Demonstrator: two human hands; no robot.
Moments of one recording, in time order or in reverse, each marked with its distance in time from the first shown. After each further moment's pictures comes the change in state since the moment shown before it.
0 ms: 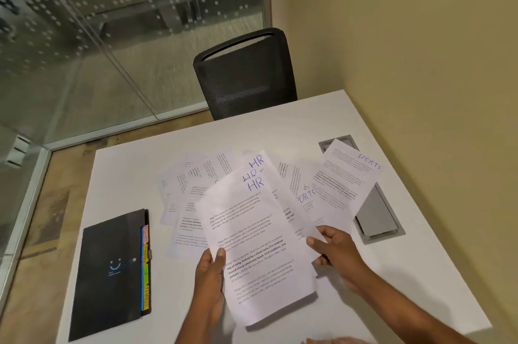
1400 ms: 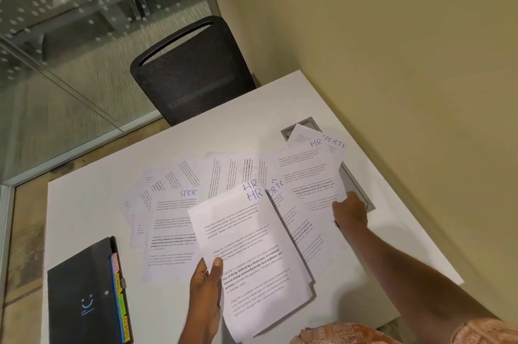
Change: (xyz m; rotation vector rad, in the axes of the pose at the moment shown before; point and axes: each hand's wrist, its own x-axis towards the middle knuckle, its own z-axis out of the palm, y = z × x) left_hand 0.014 -0.038 0.047 0.210 0.000 -0.030; right_hand 0.129 0.043 -0.134 -0.564 0.718 0.184
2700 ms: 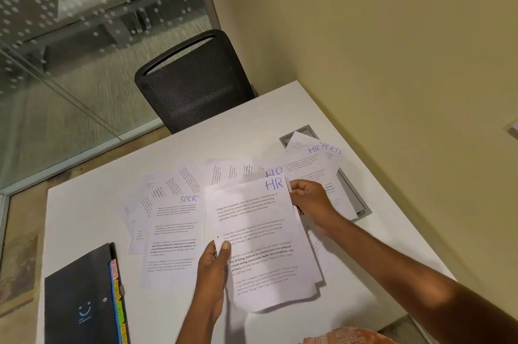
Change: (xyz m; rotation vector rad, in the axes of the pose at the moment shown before) left_hand -0.002 0.033 0.031 0.125 -0.193 0.101; right_hand -0.113 -0.108 -0.041 0.717 -0.565 -0.284
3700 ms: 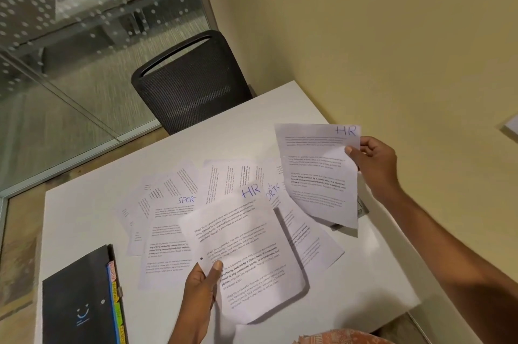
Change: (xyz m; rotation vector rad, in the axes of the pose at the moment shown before) left_hand -0.017 -0.013 -0.033 0.020 -0.016 -0.044; right_hand 0.012 -0.064 -0.128 -0.109 0.421 -0.377
